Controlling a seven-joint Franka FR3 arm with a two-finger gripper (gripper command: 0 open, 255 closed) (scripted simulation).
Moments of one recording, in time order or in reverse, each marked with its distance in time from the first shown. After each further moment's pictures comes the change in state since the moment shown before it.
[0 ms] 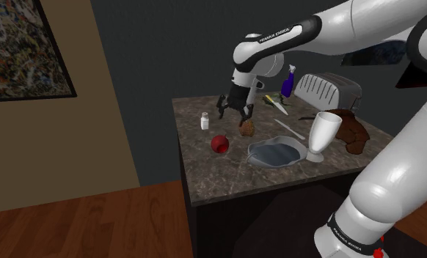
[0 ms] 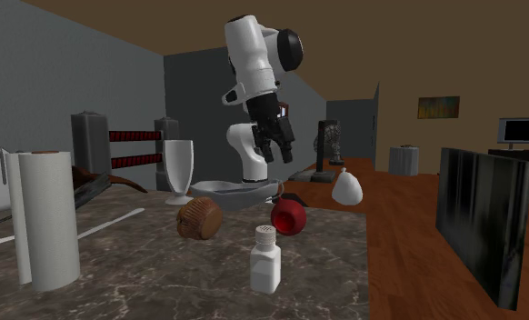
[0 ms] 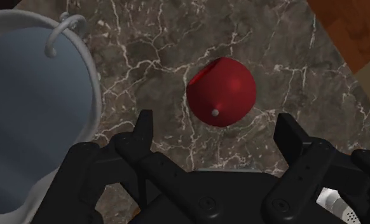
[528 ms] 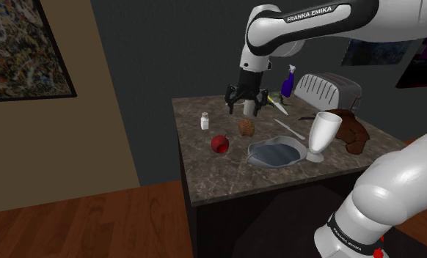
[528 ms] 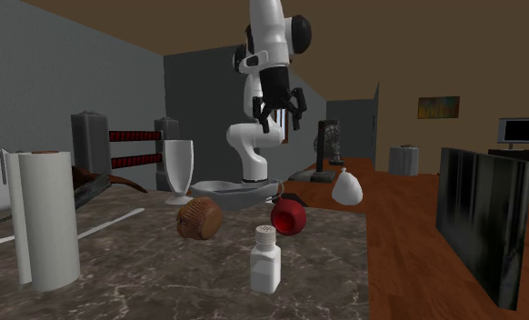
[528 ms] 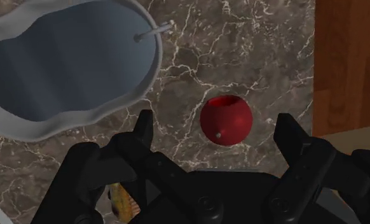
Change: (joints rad) arm 0.062 -0.252 0.011 -0.050 -0.135 -0.199 -0.360
